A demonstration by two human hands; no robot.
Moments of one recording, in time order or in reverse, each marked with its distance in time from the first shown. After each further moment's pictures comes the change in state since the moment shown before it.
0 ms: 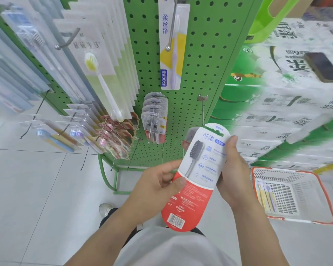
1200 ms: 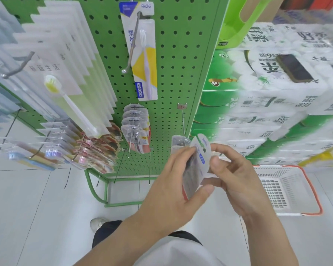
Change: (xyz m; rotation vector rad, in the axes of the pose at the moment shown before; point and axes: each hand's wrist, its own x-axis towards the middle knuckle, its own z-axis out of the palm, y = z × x) left_hand 0.034 0.026 0.056 0.540 0.081 0.432; right_hand -0.012 -0.035 -0.041 -0.044 -0.230 -0.166
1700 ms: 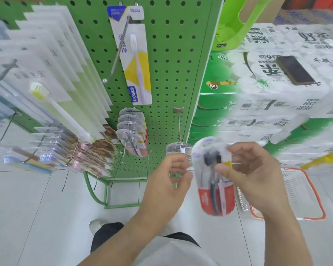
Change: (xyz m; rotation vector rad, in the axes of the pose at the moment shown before) left_hand 0.022 -0.027 0.024 -0.251 0.179 -0.228; right_hand 0.016 -0.007 -0.049 -0.322 0.233 -0.231
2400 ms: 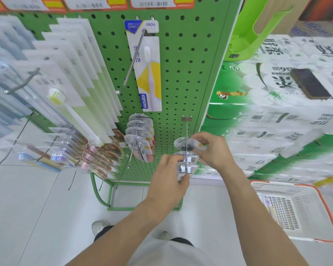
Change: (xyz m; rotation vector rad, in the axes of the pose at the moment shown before) left_hand 0.041 -0.025 0.003 0.556 -0.004 -0.041; right_hand 0.128 0.081 0.062 -0.626 -0.309 -0.139
